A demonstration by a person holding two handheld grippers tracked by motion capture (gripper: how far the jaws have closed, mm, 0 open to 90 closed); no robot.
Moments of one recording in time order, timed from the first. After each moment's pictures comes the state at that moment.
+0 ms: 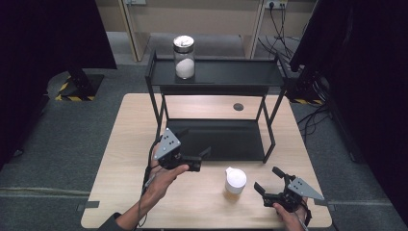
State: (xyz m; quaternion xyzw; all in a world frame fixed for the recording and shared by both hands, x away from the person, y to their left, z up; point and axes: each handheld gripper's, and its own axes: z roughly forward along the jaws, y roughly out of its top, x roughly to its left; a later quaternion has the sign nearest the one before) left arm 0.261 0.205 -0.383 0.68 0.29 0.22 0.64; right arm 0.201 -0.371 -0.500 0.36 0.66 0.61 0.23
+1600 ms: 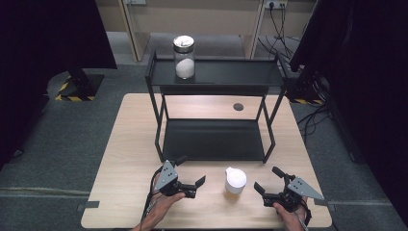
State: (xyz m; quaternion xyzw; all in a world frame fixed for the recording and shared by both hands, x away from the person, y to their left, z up) left arm 0.241 0.219 -0.494 0.68 0.29 0.21 0.64; right arm 0.203 -0.371 -0.500 0.36 0.66 0.61 0.23
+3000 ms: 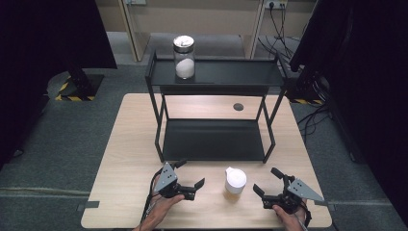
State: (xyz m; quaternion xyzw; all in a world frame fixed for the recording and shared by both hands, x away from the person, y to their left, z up) left arm 0.240 0.223 -0.501 0.68 0.29 0.20 0.64; right arm 0.199 -0.370 -0.500 0.34 0.67 0.62 0.23
